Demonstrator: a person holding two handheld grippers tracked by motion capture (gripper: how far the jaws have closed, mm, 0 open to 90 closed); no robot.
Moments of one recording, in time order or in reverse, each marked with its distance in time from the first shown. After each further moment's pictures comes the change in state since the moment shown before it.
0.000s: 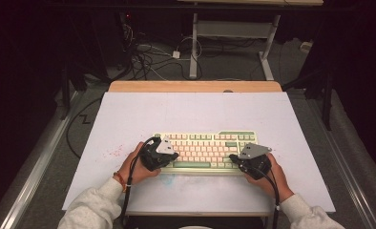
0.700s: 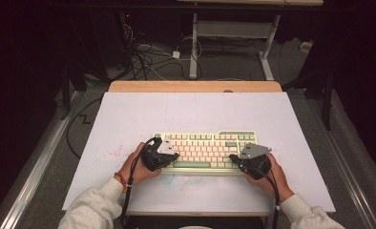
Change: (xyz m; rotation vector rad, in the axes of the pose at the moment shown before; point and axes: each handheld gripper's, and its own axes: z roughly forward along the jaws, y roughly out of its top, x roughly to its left) left arm -0.001 -0.001 0.003 0.007 0.001 0.005; right arm 0.000 0.000 0.000 0.003 0.000 -0.003
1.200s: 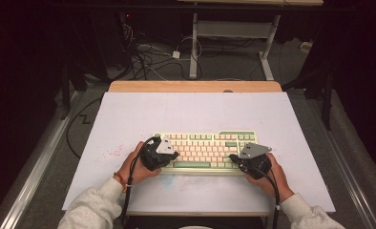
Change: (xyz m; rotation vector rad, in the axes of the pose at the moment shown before) left arm 0.000 0.001 -0.005 -0.020 0.023 0.003; right arm 0.000 0.001 0.000 0.001 0.002 0.000
